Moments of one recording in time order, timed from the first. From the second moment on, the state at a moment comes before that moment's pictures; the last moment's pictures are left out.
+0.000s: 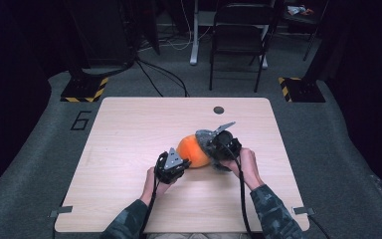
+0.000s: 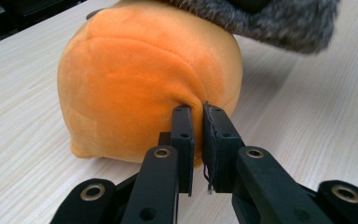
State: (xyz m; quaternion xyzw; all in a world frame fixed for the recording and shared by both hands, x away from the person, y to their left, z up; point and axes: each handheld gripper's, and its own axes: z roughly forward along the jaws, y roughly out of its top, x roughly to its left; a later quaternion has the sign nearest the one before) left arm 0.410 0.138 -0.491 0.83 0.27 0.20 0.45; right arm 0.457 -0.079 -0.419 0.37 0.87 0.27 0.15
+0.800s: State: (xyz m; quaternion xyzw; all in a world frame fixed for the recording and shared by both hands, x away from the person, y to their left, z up) left arm 0.404 0.128 -0.501 0.82 0.31 0.28 0.39; right arm 0.463 -0.081 -0.439 0.38 0.87 0.27 0.14
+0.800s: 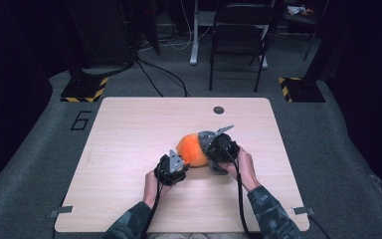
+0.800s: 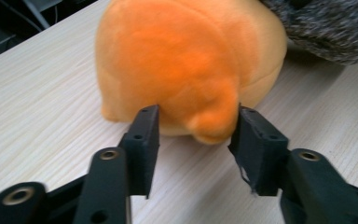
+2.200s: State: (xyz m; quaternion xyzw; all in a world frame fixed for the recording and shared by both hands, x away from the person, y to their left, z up) left arm 0.407 0.143 -0.483 0.79 0.31 0.20 0.49; right arm 0.471 -0.101 -0.434 0.42 0.87 0.25 0.11
